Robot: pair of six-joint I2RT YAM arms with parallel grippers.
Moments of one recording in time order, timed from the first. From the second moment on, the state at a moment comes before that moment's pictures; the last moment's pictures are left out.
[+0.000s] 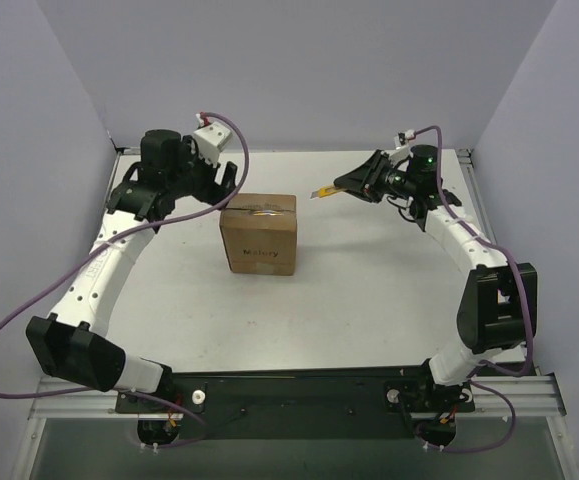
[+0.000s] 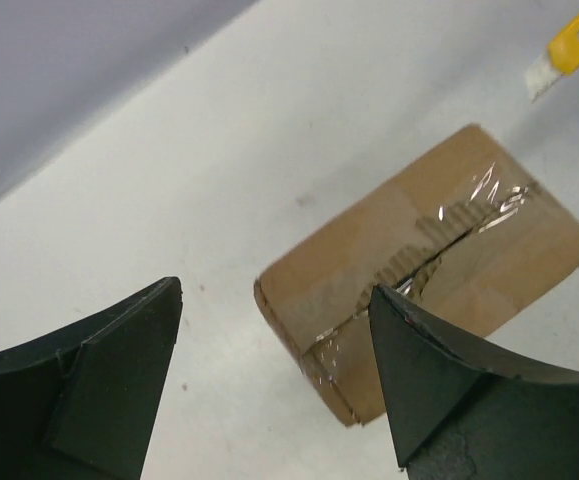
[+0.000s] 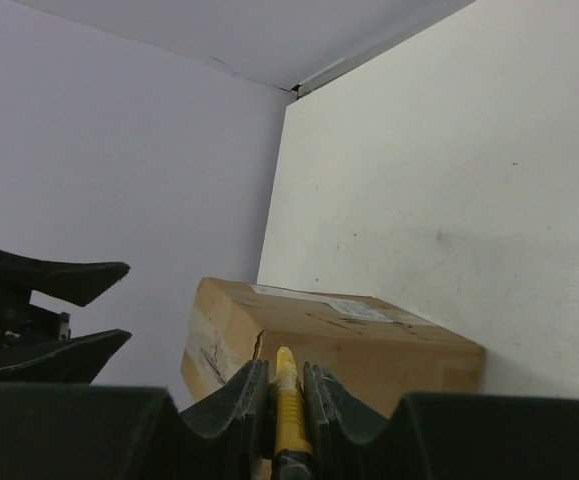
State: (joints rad) left arm -0.32 1.41 1.52 -0.53 0.25 0.24; right arm 0.14 1.62 1.20 0.05 -0.73 0.88
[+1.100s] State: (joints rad) left arm -0.23 1.39 1.22 -0.50 0.56 -0.04; right arm 0.17 1.60 1.05 0.32 -0.76 1.05
